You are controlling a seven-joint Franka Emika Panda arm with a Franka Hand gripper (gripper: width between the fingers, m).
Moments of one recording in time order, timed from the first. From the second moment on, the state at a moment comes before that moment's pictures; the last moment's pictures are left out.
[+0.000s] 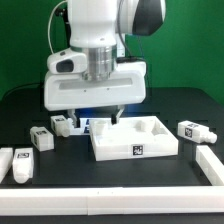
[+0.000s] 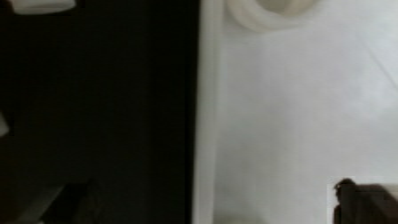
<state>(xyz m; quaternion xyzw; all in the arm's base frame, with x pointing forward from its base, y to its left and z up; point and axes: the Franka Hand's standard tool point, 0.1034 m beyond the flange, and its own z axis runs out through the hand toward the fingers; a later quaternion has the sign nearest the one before) 0.435 -0.050 0.037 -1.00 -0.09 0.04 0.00</state>
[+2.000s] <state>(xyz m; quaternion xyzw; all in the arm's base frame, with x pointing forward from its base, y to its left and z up) 0.487 -0.045 0.024 -1.00 0.04 0.08 0.03</state>
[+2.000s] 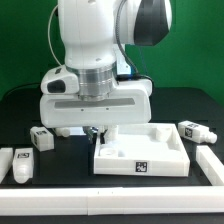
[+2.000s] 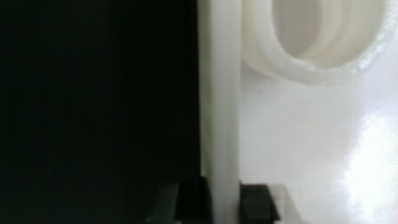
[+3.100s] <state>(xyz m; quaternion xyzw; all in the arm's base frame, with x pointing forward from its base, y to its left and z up) 0.577 -0.021 0.014 -1.00 0.02 0.04 0.02</state>
